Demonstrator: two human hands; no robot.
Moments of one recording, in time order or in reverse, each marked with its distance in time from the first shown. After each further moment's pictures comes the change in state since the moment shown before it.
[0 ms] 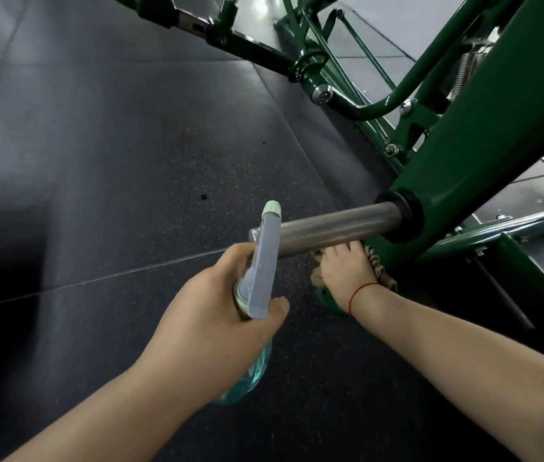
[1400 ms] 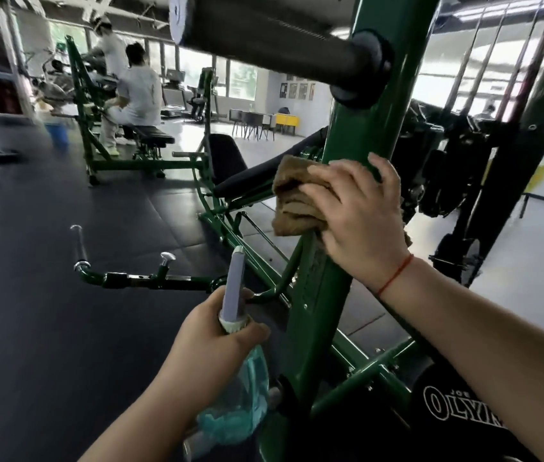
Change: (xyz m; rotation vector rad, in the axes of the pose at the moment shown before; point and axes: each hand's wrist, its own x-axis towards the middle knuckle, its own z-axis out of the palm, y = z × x) left_hand -0.003 0.257 -0.076 -0.286 -0.021 0.345; right_hand -0.198 0.357 -0.279 0.097 1.171 0.509
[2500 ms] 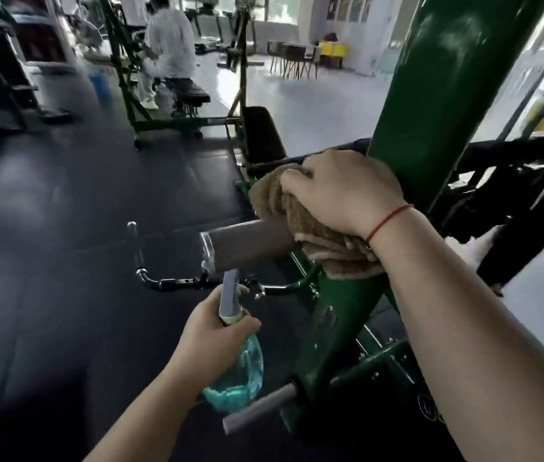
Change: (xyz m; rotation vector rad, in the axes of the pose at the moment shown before) left_hand 0.049 0.152 -0.057 0.005 0.050 -0.270; right_hand 0.235 0.062 -0.073 0.607 -0.699 0.268
